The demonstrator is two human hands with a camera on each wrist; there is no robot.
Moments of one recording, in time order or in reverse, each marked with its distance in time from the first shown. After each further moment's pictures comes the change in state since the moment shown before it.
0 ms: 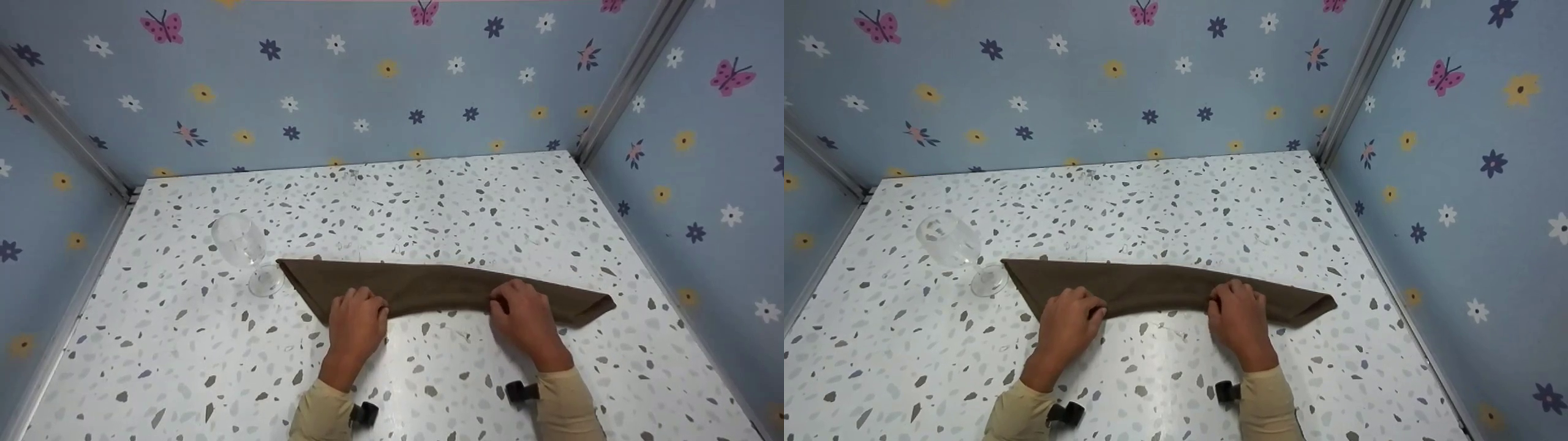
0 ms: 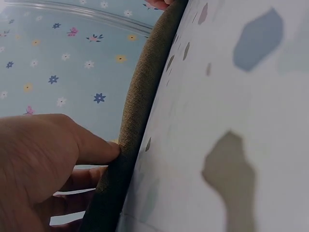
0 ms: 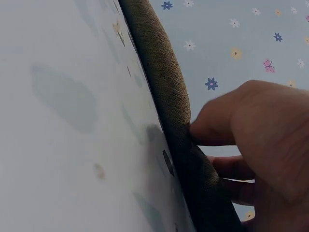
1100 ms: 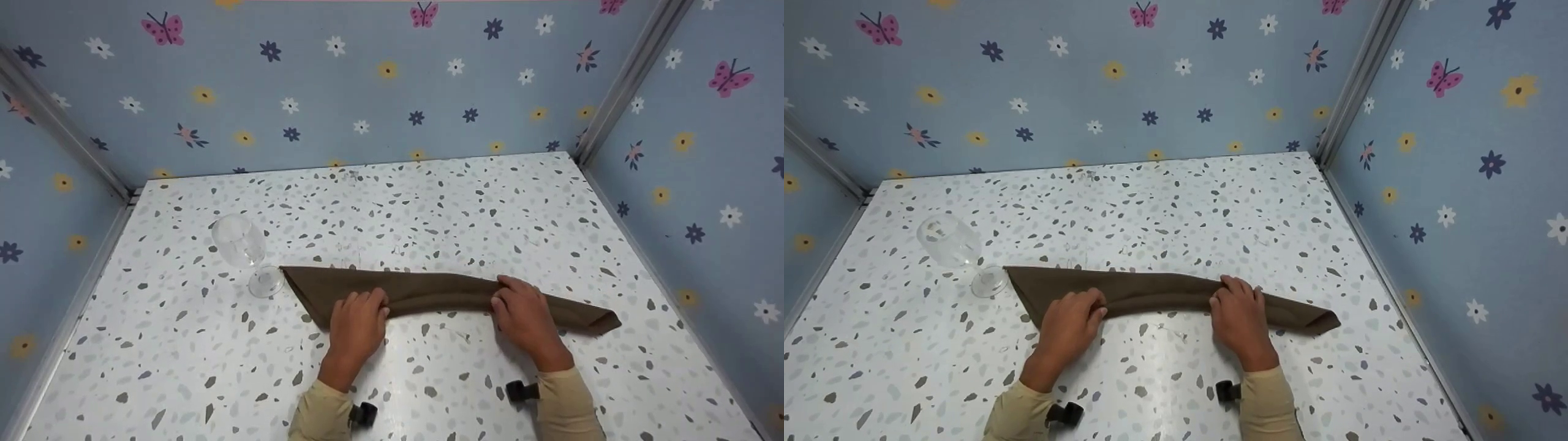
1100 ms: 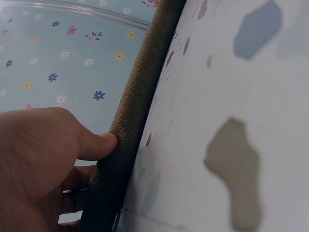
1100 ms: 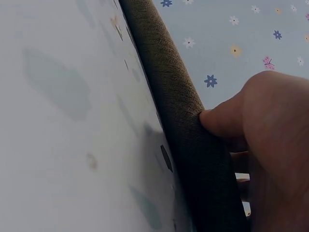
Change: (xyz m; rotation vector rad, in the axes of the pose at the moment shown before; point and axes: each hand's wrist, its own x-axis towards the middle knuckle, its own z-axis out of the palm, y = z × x) left_hand -0.001 -0.003 0.002 -0.053 -0.044 0.018; right_hand 0.001 0.002 -0.001 0.013 -0.042 -0.028
